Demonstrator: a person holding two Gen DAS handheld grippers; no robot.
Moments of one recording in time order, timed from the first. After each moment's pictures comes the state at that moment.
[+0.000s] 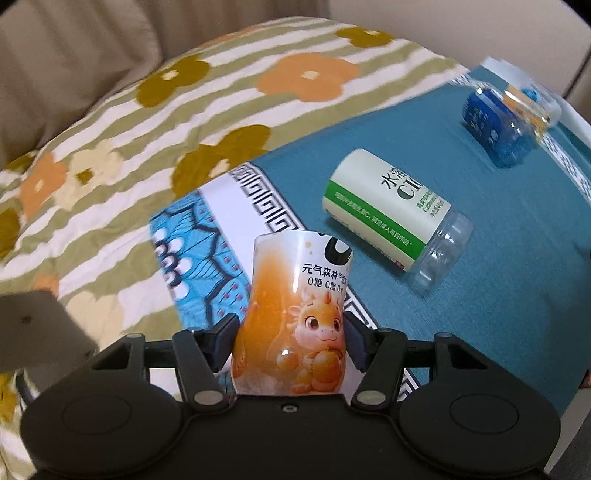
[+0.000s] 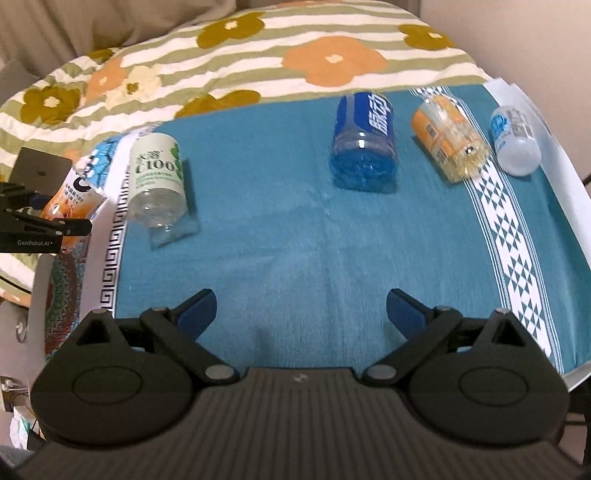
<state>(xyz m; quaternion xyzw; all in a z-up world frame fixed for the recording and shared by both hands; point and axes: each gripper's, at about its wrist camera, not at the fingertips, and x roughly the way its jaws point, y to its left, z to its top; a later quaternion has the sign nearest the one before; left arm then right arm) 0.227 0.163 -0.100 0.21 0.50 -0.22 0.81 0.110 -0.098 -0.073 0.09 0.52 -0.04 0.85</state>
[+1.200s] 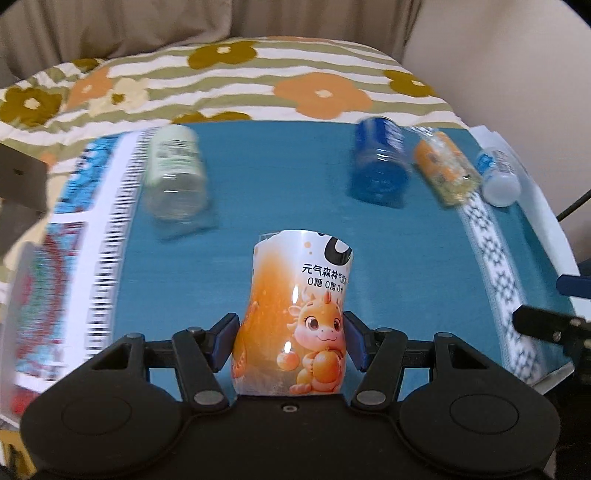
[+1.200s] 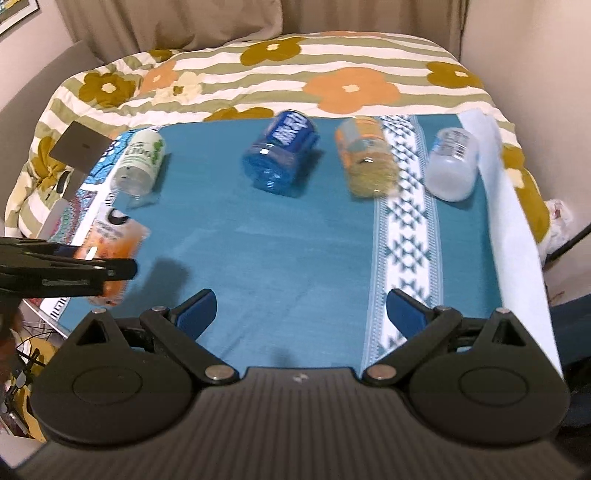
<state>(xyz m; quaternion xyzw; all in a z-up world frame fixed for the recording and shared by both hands) 0.087 -0.034 -0.090 0.02 0.52 -0.09 0.85 0.044 -0.258 -0.065 0.05 0.48 0.07 0.87</state>
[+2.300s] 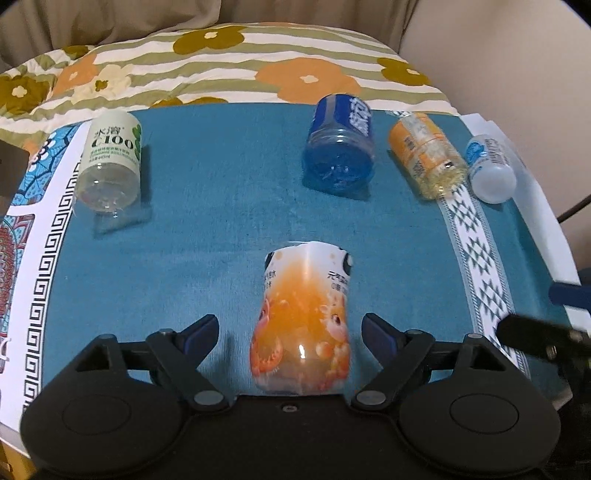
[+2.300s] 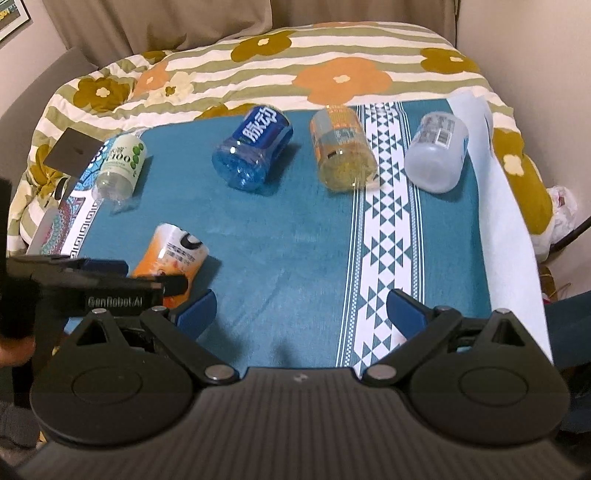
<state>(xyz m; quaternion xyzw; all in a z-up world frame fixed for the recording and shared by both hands) 0.099 -0.084 -0.109 0.01 0.53 -0.09 0.84 0.061 -0.287 -0.075 0.07 0.49 0.08 0.87</state>
